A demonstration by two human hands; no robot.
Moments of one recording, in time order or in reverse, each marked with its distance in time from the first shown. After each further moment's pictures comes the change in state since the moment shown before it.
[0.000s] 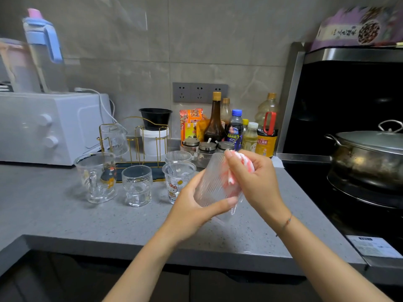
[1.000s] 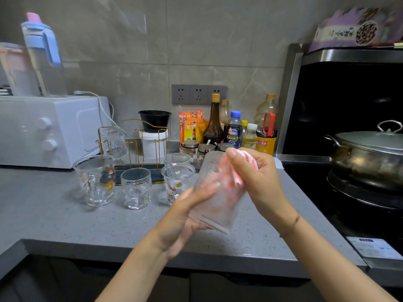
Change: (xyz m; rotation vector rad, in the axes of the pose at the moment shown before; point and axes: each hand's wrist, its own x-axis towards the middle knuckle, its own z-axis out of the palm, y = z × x) left_hand -0.007 0.010 -0.004 -0.465 -0.171 -0.182; right_hand 0.004 -0.011 -0.003 0.207 -0.091 -0.031
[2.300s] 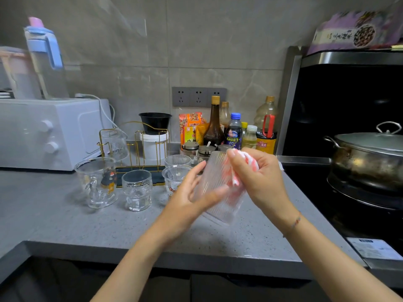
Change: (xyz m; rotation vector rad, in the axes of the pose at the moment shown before) left_hand 0.003 0.010 -0.002 0.490 0.109 0.115; right_hand 0.001 -0.004 -0.004 -0.138 0.047 0.012
